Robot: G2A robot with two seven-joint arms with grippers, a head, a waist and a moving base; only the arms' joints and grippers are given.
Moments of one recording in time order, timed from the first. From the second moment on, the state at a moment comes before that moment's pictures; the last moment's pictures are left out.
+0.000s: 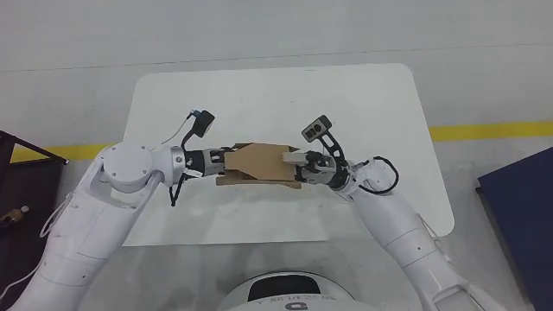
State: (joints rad) left arm 1.26 -0.93 -1.18 -1.83 -0.25 0.31 -1.00; right arm -1.33 -1.29 1.14 -1.37 0.93 -0.23 1.33
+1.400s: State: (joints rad) left arm 1.54 -0.91 -1.43 -1.76 -0.60 0.12 -0.92; right arm -1.33 -1.30 1.19 -1.34 0.99 -0.33 1.14
